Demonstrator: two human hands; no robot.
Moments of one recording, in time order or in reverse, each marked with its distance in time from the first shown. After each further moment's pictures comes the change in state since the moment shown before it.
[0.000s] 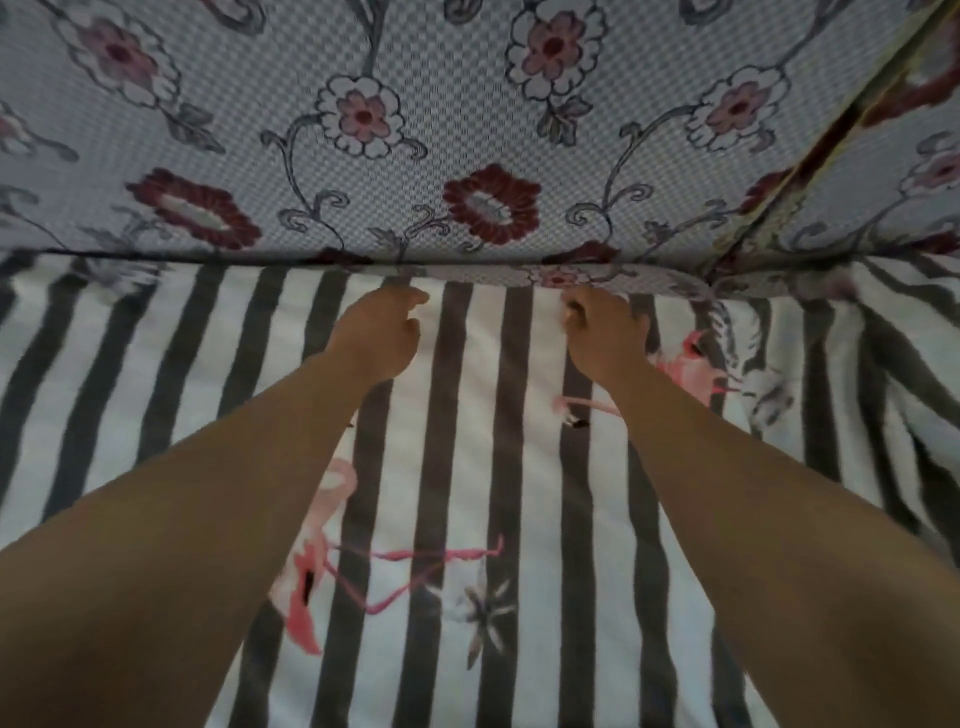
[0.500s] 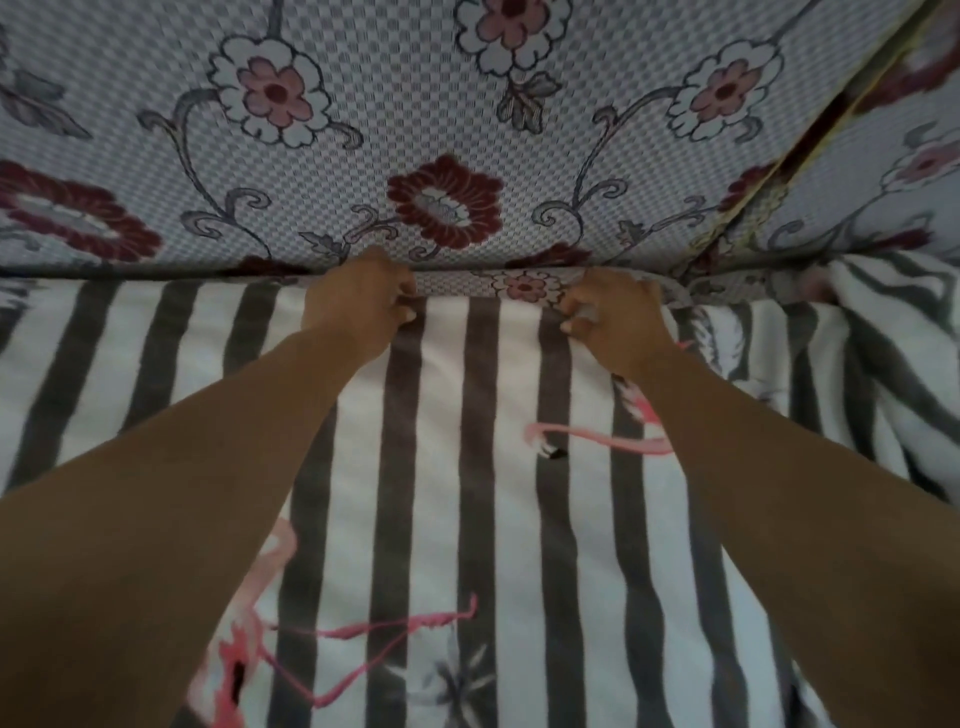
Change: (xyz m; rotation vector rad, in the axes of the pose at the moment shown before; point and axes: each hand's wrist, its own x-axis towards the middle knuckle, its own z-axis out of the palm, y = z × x) left_hand 0.072 0.015 0.020 0.164 0.138 0.171; right_hand 0.044 0.047 -0.015 -0.172 -0.032 -0.179
